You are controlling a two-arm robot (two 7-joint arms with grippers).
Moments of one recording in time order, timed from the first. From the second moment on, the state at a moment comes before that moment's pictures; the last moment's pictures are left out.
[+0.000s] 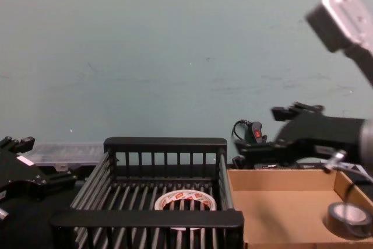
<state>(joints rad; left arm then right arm) -0.20 0.60 0.45 -1.41 -0.25 -0.12 0.03 0.33 0.35 -0.42 -1.51 0.00 0.15 0.36</state>
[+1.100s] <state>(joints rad) -0.20 0.60 0.45 -1.41 -0.25 -0.12 0.03 0.14 0.38 -0.26 -1.59 -0.01 0.18 0.29</state>
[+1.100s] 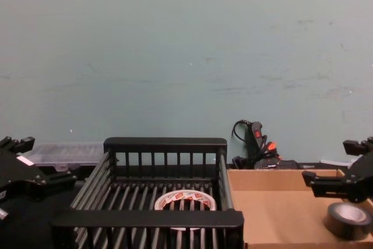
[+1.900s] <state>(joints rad) -0.20 0.60 0.45 -1.41 -0.25 -0.12 0.03 0.14 0.38 -0.26 -1.60 -0.01 0.18 0.29</state>
